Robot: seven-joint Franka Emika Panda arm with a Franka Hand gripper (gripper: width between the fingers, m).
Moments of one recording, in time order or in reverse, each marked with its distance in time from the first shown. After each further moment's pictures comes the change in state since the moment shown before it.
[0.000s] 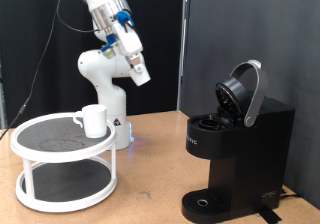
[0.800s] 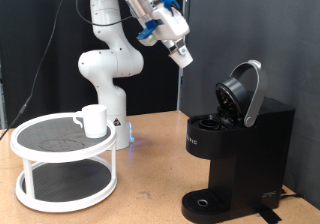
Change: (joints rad) arm 0.082 0.054 0.076 0.122 0.116 -0.071 0.097
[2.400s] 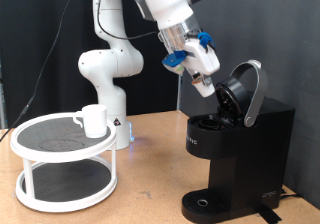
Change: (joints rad) arm 0.003 0.149 0.127 -0.033 -0.022 0.145 0.043
